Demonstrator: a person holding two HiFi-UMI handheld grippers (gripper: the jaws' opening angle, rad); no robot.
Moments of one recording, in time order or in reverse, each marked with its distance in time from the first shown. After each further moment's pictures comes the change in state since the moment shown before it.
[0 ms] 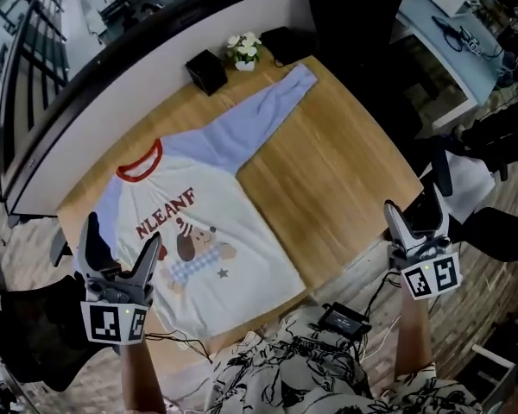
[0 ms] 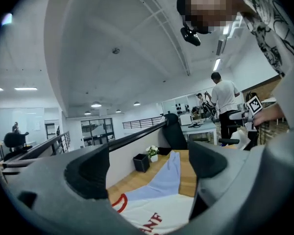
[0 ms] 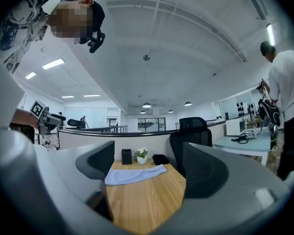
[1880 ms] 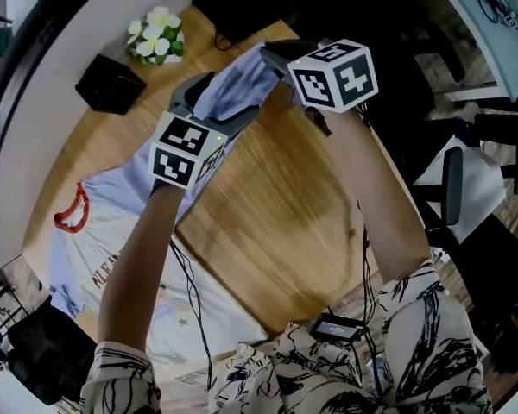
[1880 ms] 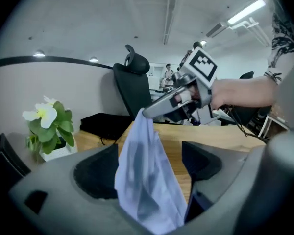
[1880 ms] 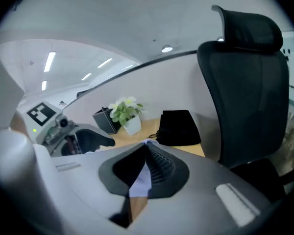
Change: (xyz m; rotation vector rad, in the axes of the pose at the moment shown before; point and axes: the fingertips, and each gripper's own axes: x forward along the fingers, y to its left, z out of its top) left arm 0.531 -0.197 -0.202 -0.010 0.417 -0.560; right arm 0.459 -0.098 -0.238 0.116 0.639 0.426
